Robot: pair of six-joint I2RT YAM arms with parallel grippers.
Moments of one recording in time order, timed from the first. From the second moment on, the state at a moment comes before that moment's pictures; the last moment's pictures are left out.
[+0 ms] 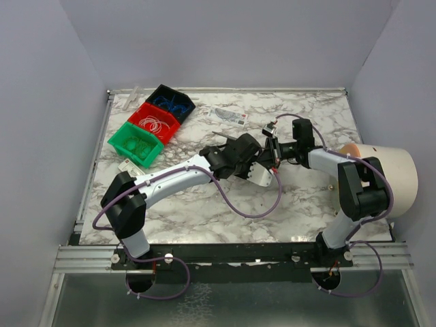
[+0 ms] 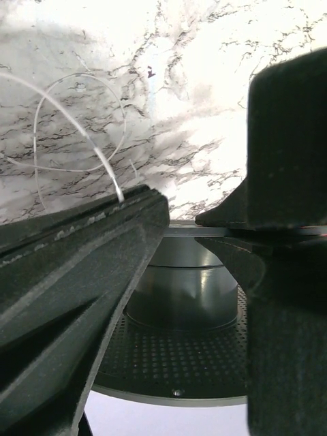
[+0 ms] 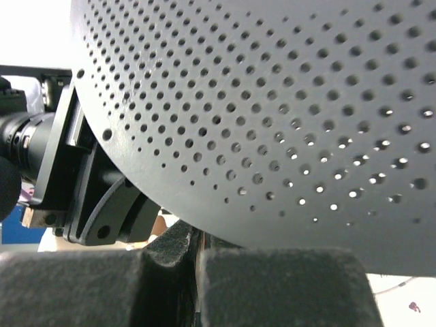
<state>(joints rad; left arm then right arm) -0.98 1.68 1.39 -0.60 -0.14 1.10 0.21 1.68 0.87 0.17 -1.44 0.72</state>
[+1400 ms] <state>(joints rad) -1.01 1.64 1.34 -0.58 -0.18 1.10 0.17 1.44 1.12 -0.50 -0.77 0.07</state>
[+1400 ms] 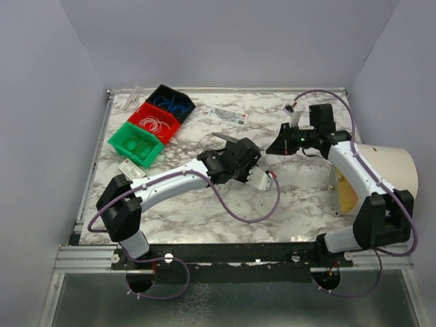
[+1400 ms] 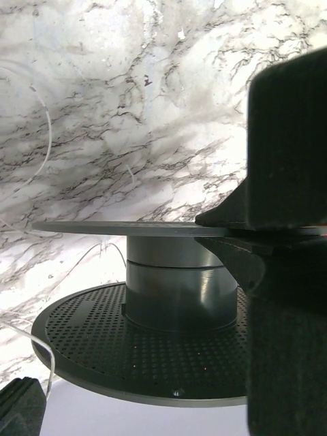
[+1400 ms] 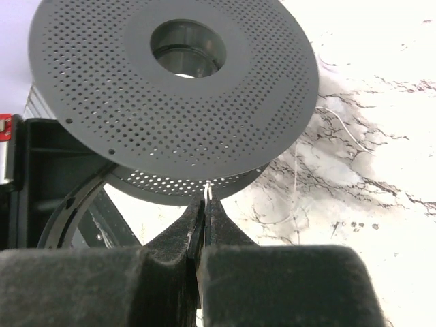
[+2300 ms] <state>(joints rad) -0.99 1.65 1.35 -0.43 -0.18 0.94 0.14 1.43 1.08 -0.29 -0.91 0.39</state>
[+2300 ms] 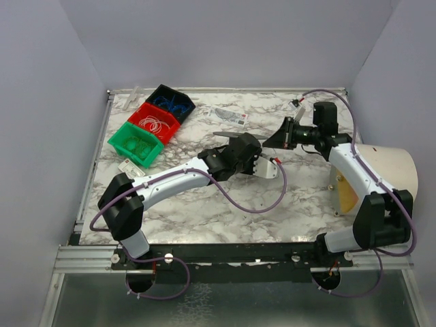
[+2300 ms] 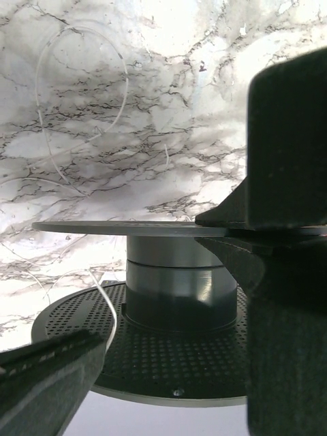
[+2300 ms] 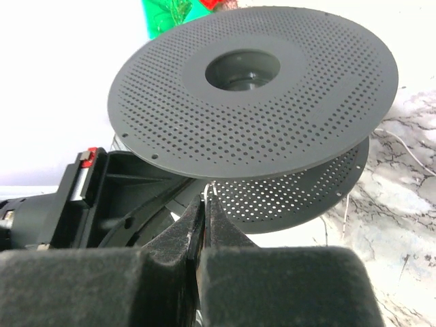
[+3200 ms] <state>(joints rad) -0.99 1.72 1.42 -0.39 -0.17 0.74 0.14 1.35 0.93 -0.02 -0.87 0.55</state>
